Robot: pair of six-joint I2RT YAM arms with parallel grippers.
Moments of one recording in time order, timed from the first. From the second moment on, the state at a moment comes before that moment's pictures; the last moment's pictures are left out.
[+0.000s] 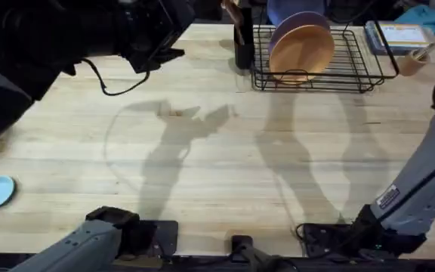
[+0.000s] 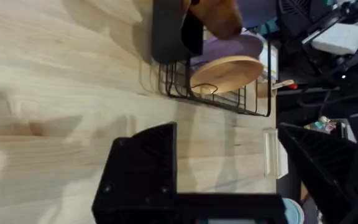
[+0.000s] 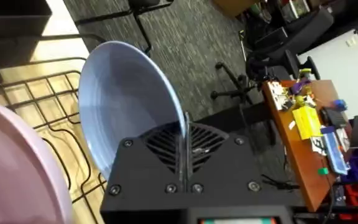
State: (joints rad) left arm -0.19 1.13 1.13 -0.60 0.40 -0.78; right arm -0.12 2.16 1.90 -0.19 -0.60 -1.09
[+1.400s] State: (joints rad) left arm -0.19 1.13 1.13 -0.61 0.40 -0.78; right arm -0.13 2.25 1.92 -0.26 -0.61 -1.07
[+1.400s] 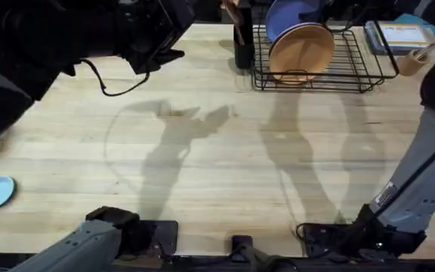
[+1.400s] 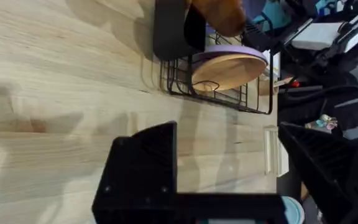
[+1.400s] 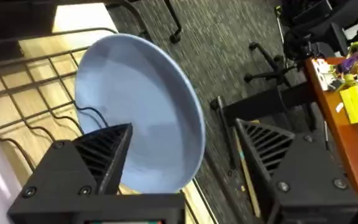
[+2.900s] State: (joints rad) left arm -0.19 1.13 1.13 -0.55 0.40 -0.78; right arm -0.18 1.66 1.92 -0.93 -0.61 -0.57
